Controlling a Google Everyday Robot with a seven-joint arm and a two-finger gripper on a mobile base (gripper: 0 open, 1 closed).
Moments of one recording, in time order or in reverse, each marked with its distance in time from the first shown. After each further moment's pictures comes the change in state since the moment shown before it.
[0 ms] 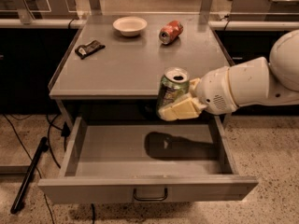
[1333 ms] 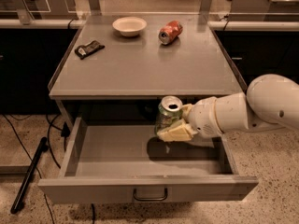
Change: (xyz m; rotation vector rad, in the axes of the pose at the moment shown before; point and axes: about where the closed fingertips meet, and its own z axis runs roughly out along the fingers) arm 0.070 -0.006 0.057 -0.015 0.001 -0.050
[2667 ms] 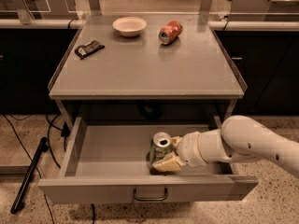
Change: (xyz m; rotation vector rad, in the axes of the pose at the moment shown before) arm 0.103 0.022 0.085 -0.085 0.049 -0.041
